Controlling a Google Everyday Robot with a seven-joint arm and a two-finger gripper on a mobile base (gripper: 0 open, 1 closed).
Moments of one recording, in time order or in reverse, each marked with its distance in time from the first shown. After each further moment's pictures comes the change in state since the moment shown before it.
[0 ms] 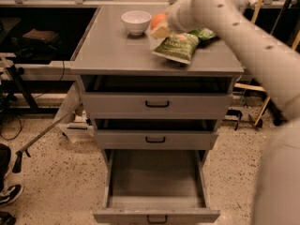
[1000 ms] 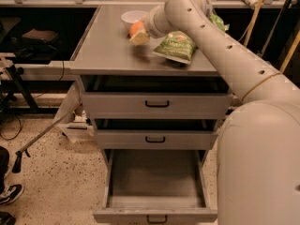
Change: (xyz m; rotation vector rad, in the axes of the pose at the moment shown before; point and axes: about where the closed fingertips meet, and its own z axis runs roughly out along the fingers) arm -0.034 0.049 0.078 -0.127 -0.034 -0.006
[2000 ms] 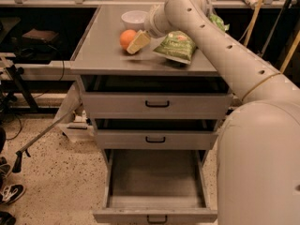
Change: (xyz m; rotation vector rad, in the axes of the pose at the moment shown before) arm 0.000 0.000 0.000 0.000 0.000 0.000
